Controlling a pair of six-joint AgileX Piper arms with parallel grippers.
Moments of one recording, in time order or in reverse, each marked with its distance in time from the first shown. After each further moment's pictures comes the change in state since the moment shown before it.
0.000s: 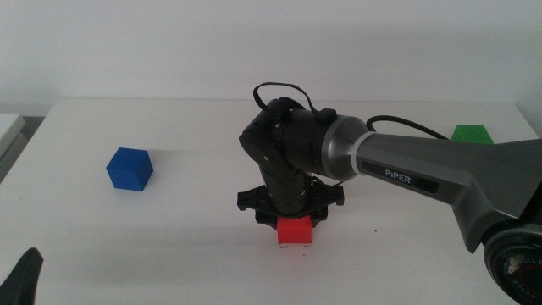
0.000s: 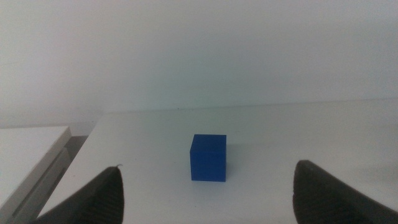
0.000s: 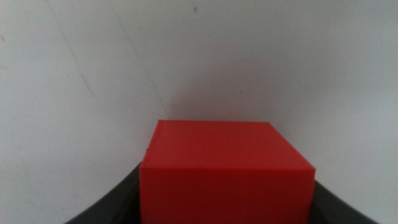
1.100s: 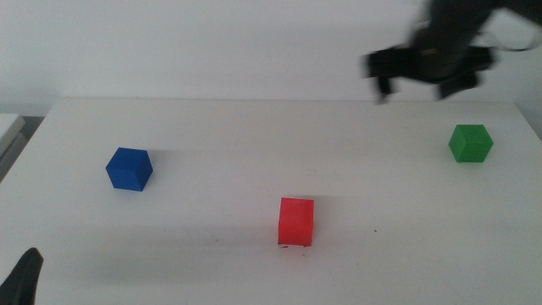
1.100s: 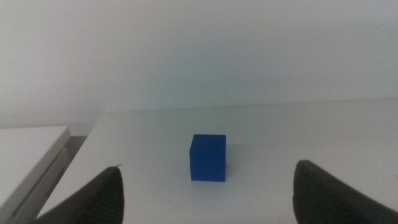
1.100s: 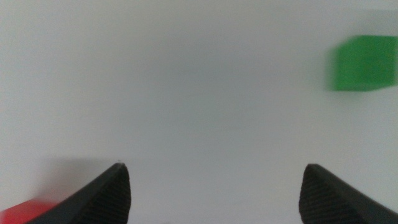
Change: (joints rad) left arm 0.000 0.000 0.000 0.000 0.000 0.000; right arm -0.364 -0.400 -0.010 0.029 0.066 -0.485
